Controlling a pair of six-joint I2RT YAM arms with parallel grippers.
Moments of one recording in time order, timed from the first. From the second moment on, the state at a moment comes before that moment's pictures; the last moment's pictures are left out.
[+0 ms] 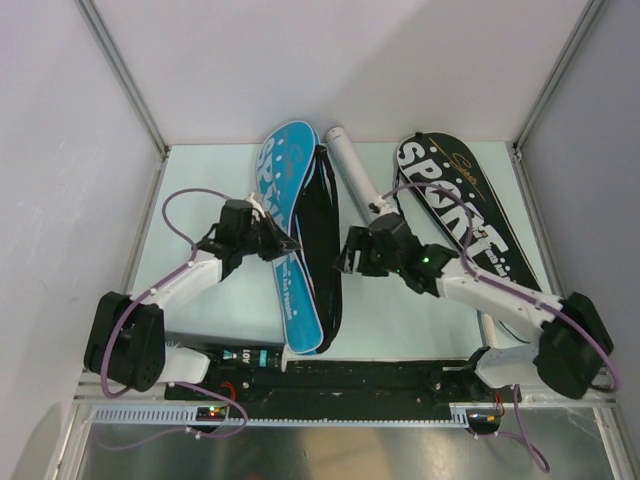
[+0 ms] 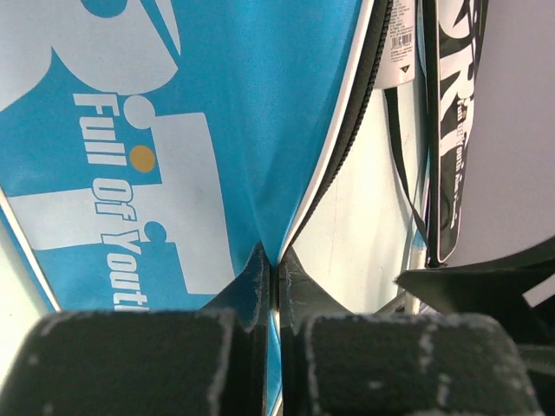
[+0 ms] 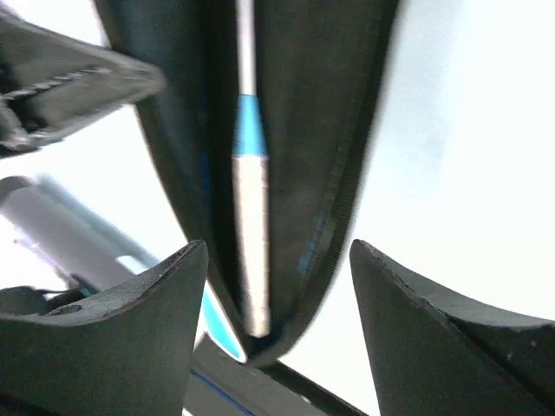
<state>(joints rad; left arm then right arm) -0.34 1.35 0.76 -0.08 0.37 -0.84 0.80 1.38 0.92 -0.18 -0.04 0.78</state>
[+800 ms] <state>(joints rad) -0.26 1.27 0.74 -0.14 0.62 -0.73 0.39 1.39 0.84 -0.68 0.48 0.59</state>
